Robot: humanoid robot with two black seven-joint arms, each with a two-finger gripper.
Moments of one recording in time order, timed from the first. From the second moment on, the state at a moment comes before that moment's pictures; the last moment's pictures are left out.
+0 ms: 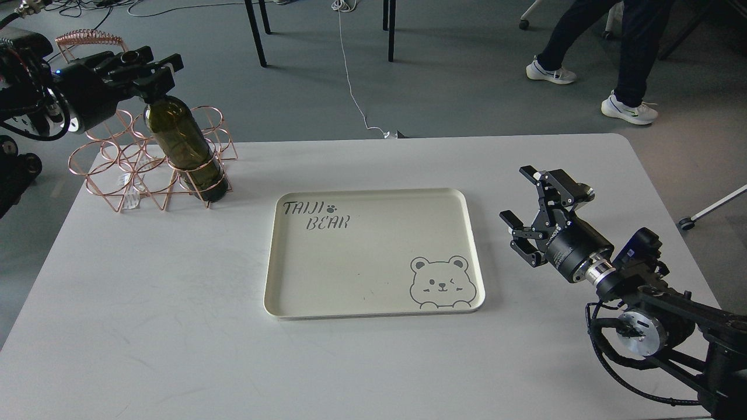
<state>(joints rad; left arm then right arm) -0.92 0.70 -0.68 -0.78 1.79 -0.05 -0.49 0.50 -0.62 0.40 1.30 -0.22 0.01 0.49</state>
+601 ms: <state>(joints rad) -1.16 0.80 -0.69 -1.14 1.21 -0.09 -0.49 0.50 -0.58 0.40 1.28 -0.22 0.00 0.49</state>
